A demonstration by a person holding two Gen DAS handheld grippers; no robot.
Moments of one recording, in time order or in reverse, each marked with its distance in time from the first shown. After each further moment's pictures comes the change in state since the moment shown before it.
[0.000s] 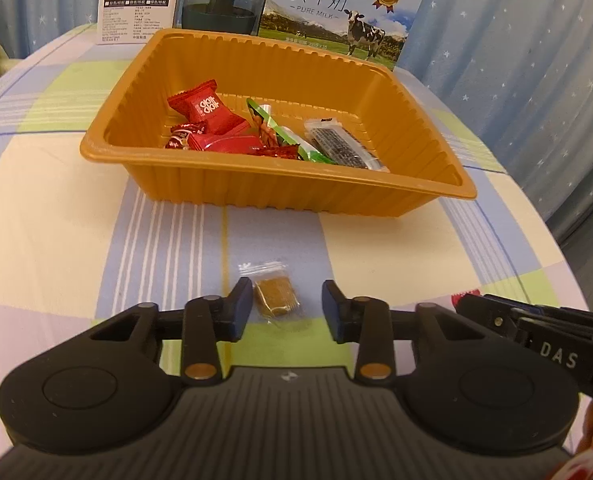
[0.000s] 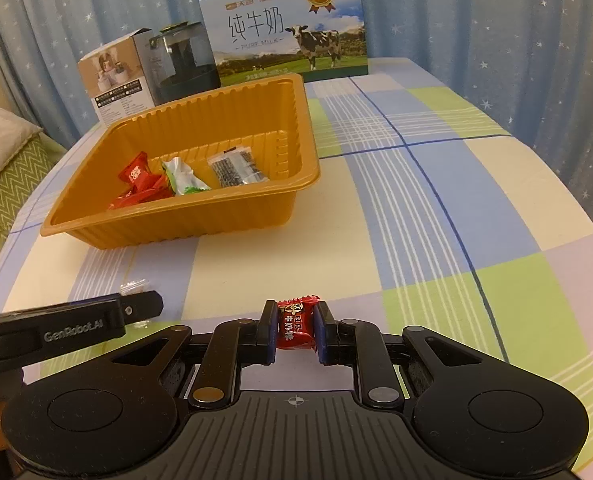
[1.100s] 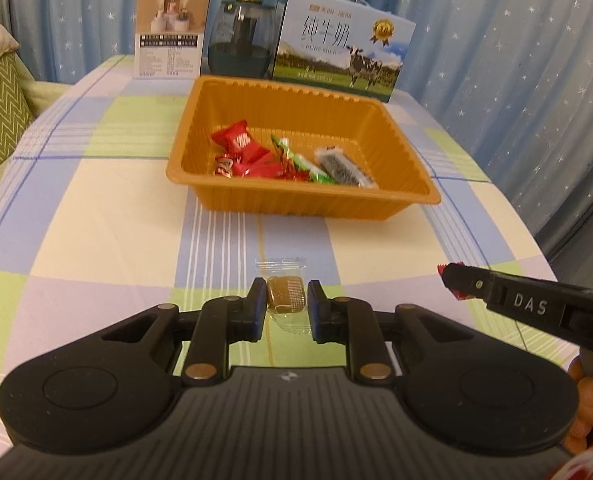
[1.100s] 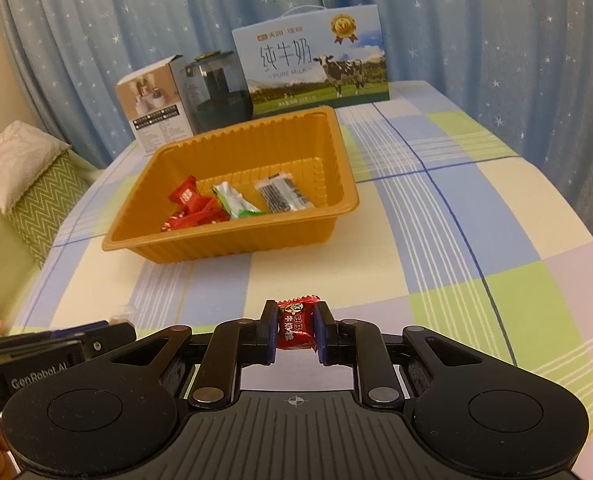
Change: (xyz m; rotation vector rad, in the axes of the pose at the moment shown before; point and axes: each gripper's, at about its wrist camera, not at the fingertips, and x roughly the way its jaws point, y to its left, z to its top) left arm -0.099 0.000 -0.011 0.007 -0.054 0.041; right arm -0.053 0.026 0.001 0.005 -0.057 0.068
